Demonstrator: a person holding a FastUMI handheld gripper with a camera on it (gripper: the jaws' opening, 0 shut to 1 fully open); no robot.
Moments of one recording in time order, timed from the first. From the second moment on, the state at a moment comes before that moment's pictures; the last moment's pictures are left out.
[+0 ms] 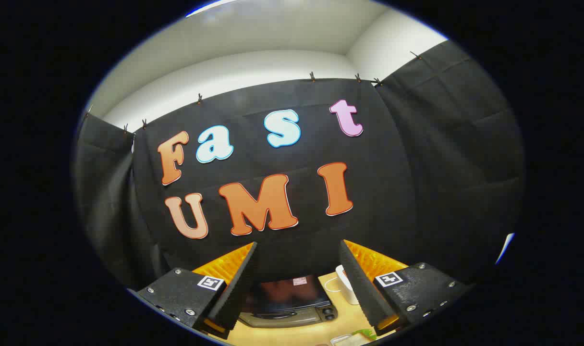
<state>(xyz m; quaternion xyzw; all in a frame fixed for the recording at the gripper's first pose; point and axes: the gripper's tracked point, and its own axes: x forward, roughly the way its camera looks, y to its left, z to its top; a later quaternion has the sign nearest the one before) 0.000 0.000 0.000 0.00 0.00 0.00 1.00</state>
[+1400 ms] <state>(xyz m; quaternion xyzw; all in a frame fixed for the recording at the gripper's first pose) 0.034 0.105 -0.110 -0.08 0.03 0.04 1.00</state>
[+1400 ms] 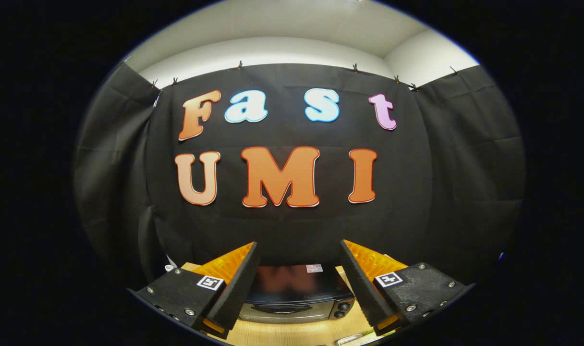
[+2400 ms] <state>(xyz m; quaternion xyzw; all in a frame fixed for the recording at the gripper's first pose) 0.132 0.102 -0.324 -0.13 0.20 0.00 0.97</state>
